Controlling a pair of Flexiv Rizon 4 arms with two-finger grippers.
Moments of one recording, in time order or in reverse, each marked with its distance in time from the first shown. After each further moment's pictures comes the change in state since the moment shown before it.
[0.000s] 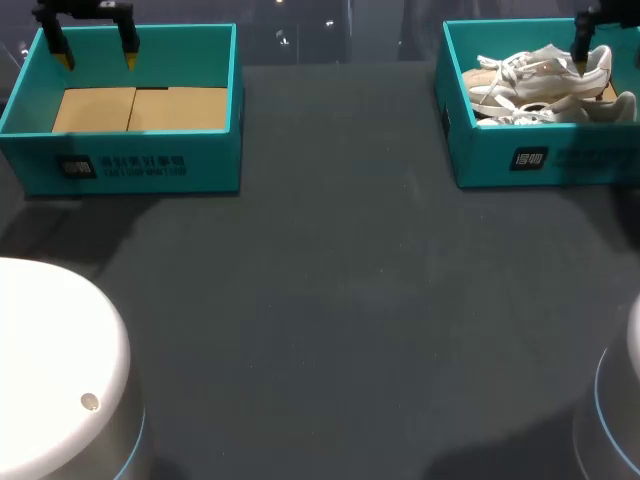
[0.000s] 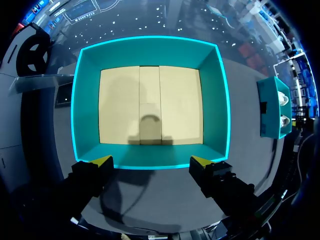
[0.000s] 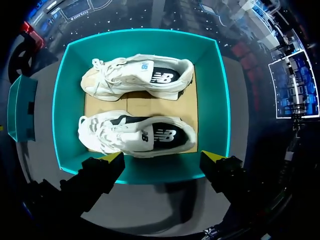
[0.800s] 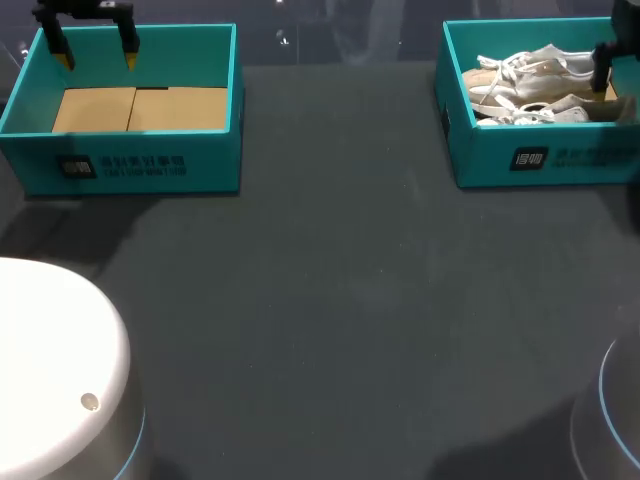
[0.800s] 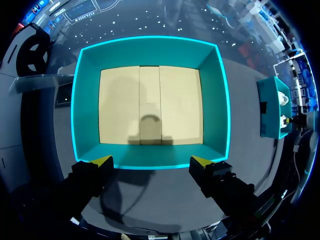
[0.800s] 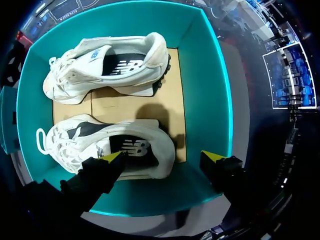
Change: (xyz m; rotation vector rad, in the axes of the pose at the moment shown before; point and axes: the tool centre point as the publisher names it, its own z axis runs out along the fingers) left arm 0.000 0.000 0.000 0.000 0.000 0.000; right arm -0.048 0.008 0.074 0.061 -0.044 0.053
